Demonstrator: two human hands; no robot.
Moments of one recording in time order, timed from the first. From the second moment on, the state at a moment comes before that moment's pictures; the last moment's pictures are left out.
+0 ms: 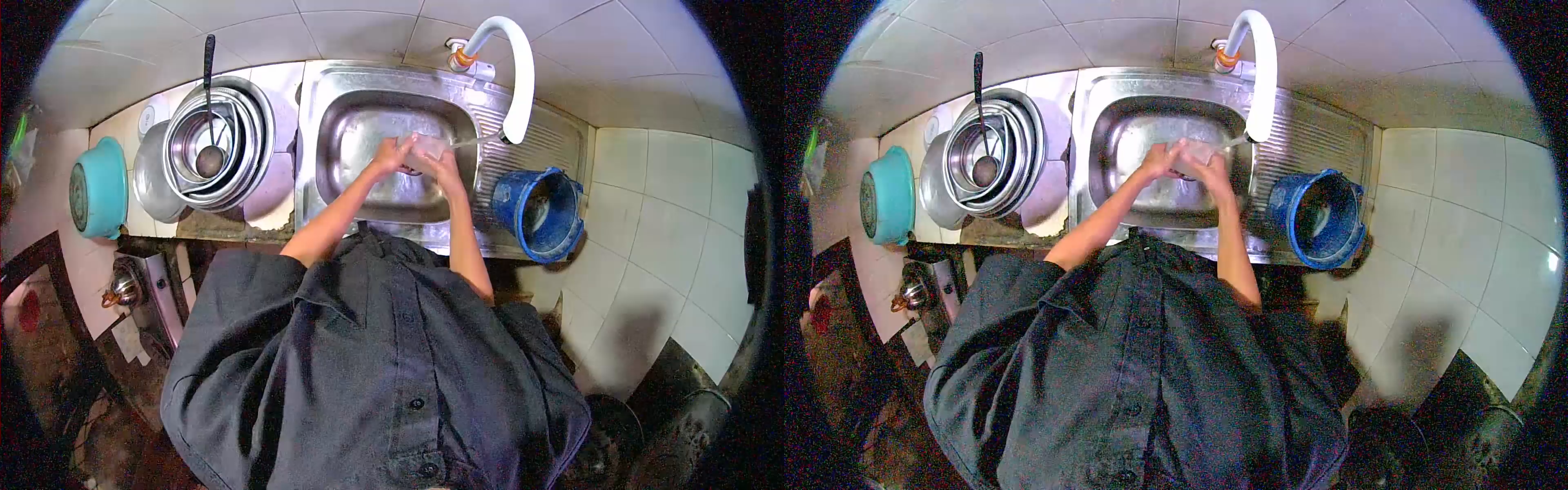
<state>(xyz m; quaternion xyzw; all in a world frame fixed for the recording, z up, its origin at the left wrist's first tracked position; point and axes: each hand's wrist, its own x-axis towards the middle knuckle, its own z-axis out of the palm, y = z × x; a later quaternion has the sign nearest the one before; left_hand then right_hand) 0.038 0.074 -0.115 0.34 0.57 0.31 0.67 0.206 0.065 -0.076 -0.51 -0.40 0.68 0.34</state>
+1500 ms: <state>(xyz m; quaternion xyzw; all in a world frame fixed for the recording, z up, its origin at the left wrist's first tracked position) 0.108 0.107 -0.114 0.03 0.51 0.41 0.75 0.186 0.068 -0.058 -0.66 -0.52 0.33 0.43</state>
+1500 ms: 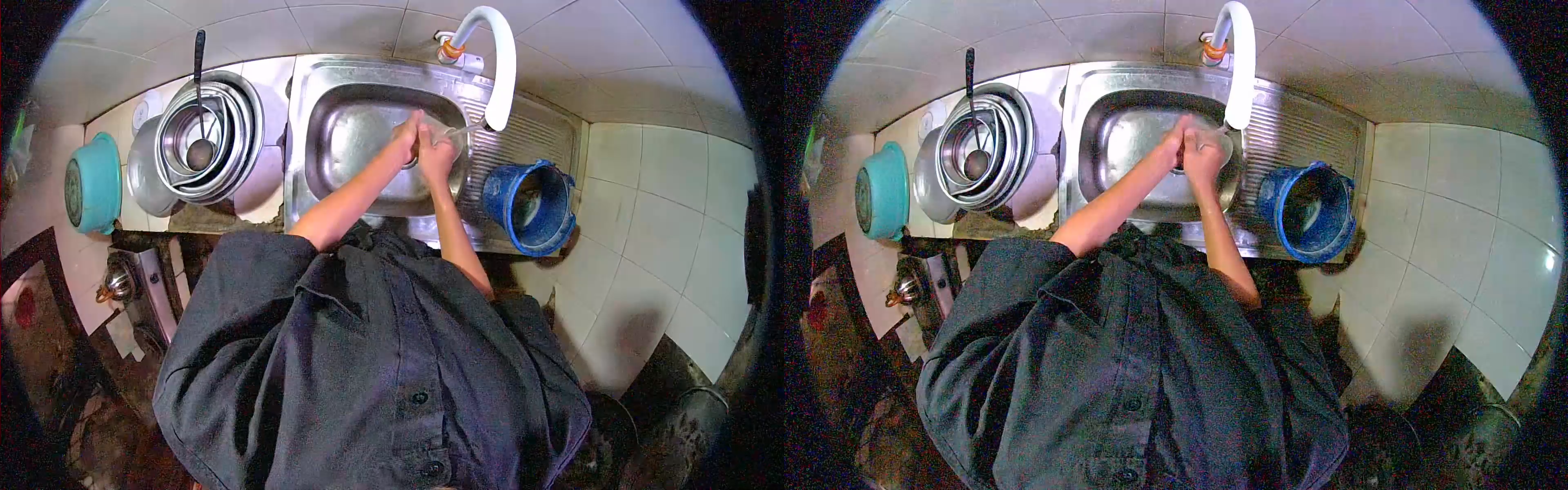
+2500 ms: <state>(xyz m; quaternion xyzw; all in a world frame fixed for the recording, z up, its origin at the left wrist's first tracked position) 0.061 0.124 -0.071 -0.20 0.44 0.35 0.80 0.198 0.083 -0.088 -0.73 -0.56 0.25 0.30</state>
